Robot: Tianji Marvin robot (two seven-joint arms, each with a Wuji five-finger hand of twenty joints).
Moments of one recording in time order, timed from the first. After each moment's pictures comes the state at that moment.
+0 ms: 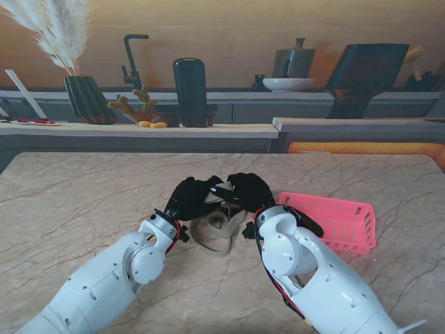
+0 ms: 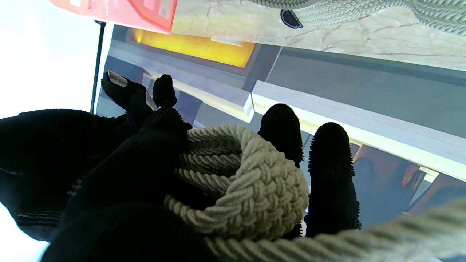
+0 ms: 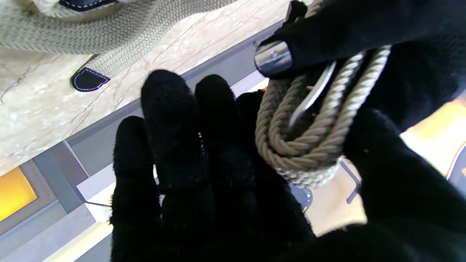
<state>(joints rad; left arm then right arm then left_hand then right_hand) 1.22 -1.18 -0.83 -1.24 0.78 -0.26 0.49 -1.35 -1.19 0.93 -1.56 -0.49 0.16 -0.23 0.93 -0.39 0.43 -0.10 0.44 0.12 1.02 0.69 0.99 0.07 1.05 1.06 0.97 0.22 1.07 0.83 0.47 0.32 1.11 0.51 0.46 -0.41 0.63 -0.13 0.92 0.15 0.73 0.41 1.27 0.16 0.75 0.39 1.15 0.20 0.91 0.63 0.46 0.34 1.05 0.50</state>
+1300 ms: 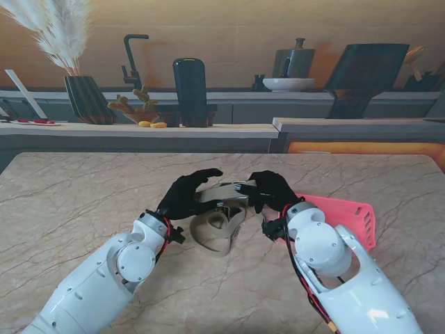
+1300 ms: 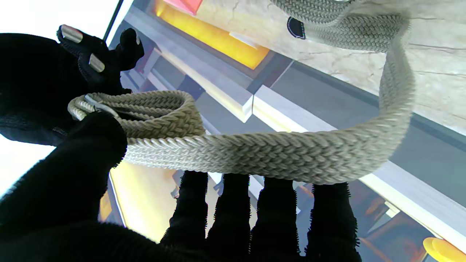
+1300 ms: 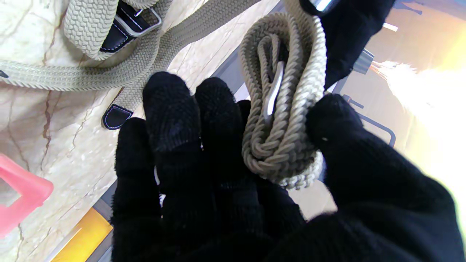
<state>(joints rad) 1.29 -1.19 -0.95 -1.30 0.55 -0.36 0.33 -1.50 -1.17 1.17 -1.76 -0.21 0.26 0.00 0.51 -0.44 0.53 -0.05 0.28 0.05 0.46 0.49 0.47 0.12 0.30 0.43 0.50 0.20 0.32 0.52 0.18 0.31 0.70 0.49 0.67 -0.48 0.67 -0.24 0.83 0.20 0.87 0.37 1.24 0.16 0.78 0.42 1.13 0.20 0.90 0.66 0.45 0.33 1.03 0.49</state>
